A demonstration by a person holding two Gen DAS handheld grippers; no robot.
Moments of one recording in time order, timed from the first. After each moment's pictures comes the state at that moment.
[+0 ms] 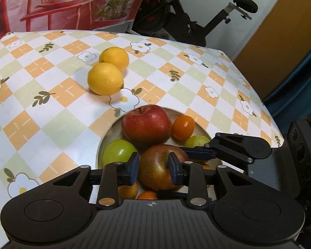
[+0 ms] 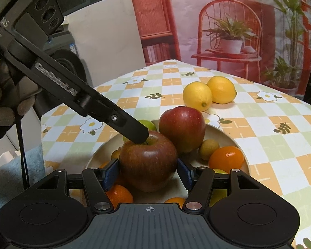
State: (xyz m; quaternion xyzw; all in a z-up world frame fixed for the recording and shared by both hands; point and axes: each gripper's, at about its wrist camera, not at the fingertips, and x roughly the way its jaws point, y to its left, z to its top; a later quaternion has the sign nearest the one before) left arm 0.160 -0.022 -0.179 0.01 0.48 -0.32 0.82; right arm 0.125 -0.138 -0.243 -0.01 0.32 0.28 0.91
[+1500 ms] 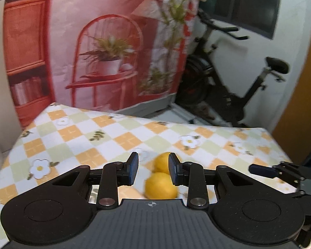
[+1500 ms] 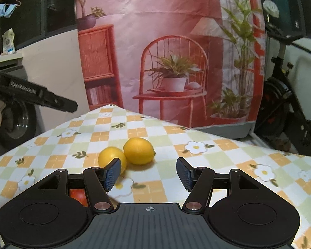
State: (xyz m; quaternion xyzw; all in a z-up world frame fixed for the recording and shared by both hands) left arm 0.218 -0.018 -0.111 0.00 0.30 -0.19 0.93; right arm 0.195 -0.217 -0.191 0.01 0.23 0.15 0.96
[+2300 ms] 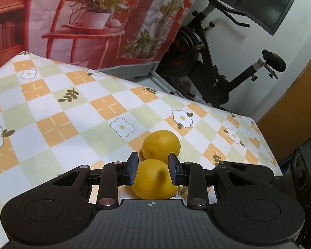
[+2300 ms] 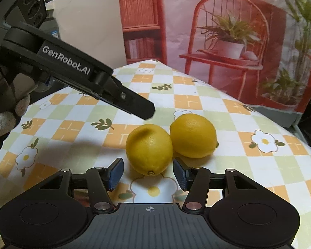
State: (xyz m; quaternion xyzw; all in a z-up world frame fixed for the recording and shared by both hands) left arm 0.286 -0.014 -0.177 -0.09 0.40 -0.26 0.87; right arm 0.293 -0.136 -0.241 -0.07 0.34 0.26 0.90
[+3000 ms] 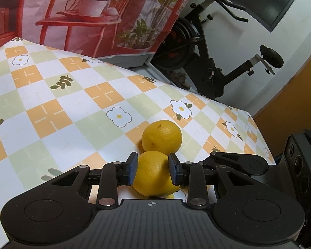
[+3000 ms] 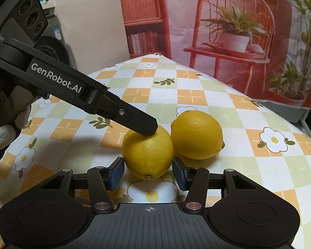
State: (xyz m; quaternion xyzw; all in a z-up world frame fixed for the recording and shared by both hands) left arm 0.298 -0.012 -0.194 -0.10 0.43 -0.28 0.85; right arm 0.309 -0.138 -0.248 -0.06 0.35 0.28 0.89
